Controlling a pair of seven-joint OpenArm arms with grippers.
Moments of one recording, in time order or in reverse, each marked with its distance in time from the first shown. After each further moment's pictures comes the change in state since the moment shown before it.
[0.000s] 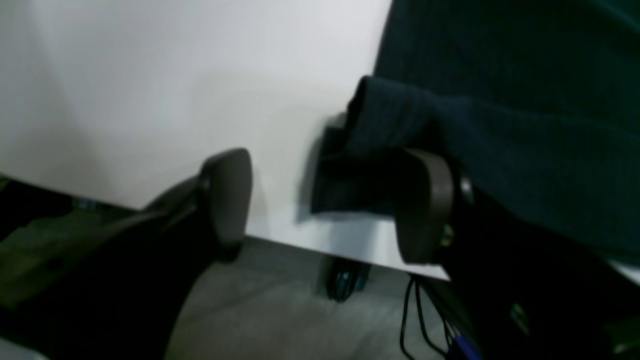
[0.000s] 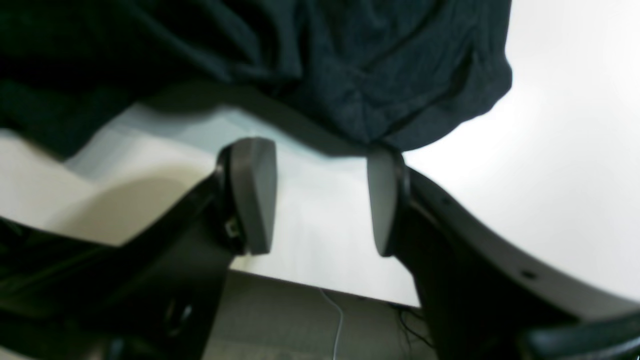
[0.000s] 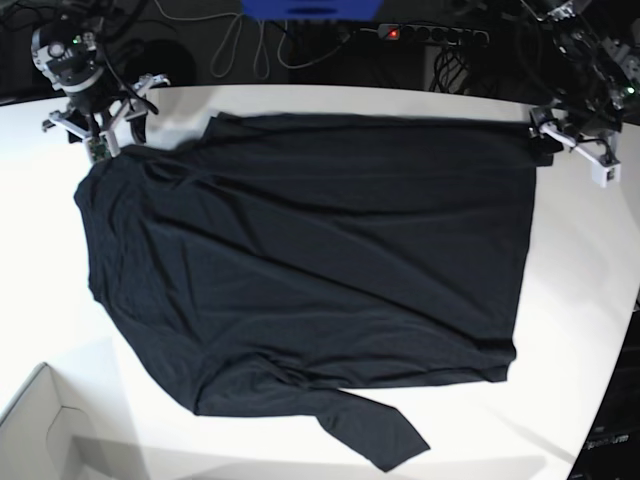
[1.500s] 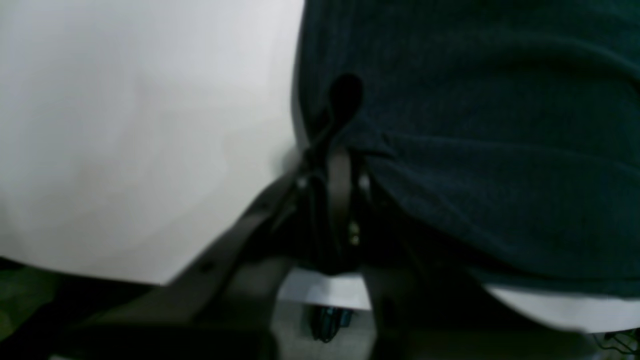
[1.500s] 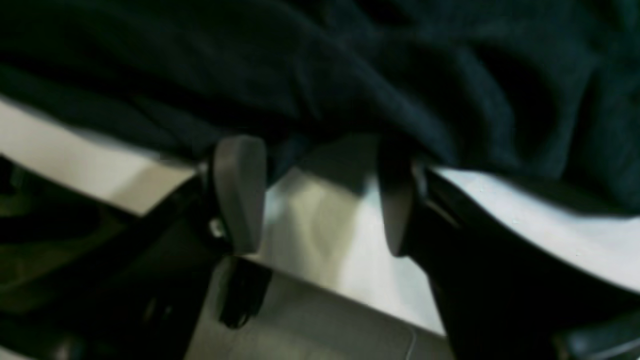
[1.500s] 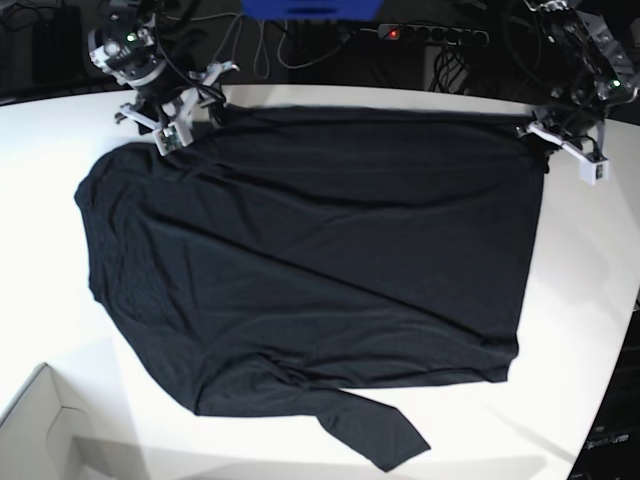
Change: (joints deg) left arm 2.8 -0.5 3.2 -5.5 -3.0 -0.6 -12.5; right arm -1.0 -5.3 -11.6 -5.2 0.0 -0.2 -0.1
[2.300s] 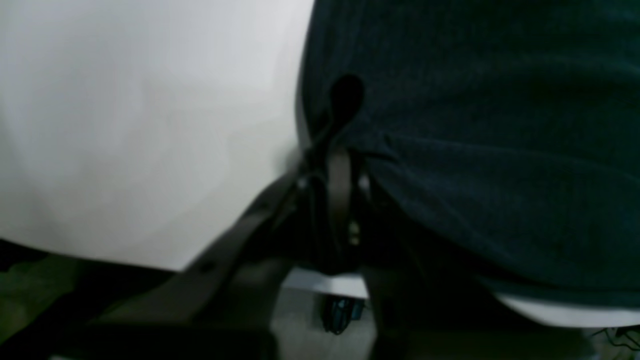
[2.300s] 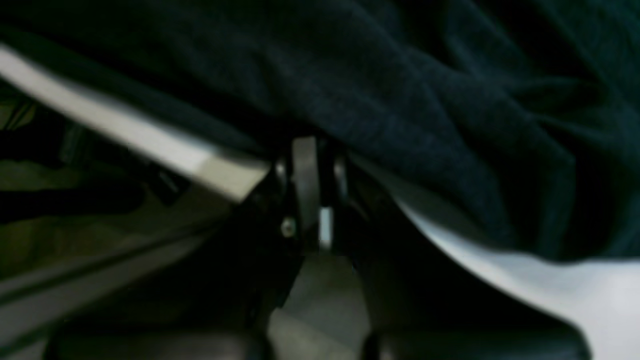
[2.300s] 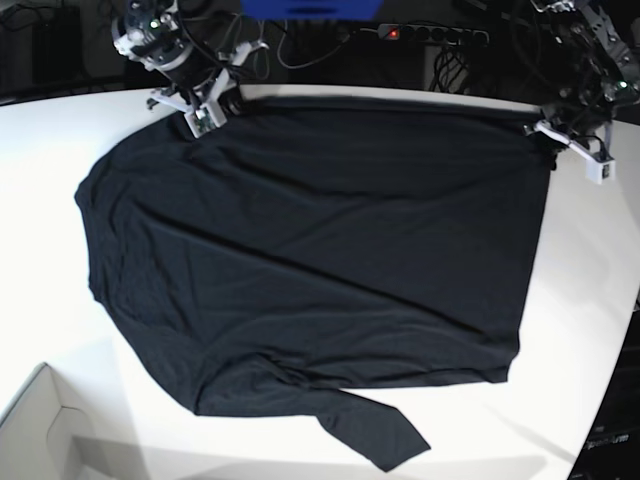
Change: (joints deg) left arm -0.2 -1.7 -1.4 -0.3 0.8 0.0 1.4; right arm -4.1 -0.8 -6.1 0.3 0.2 -0.2 0.8
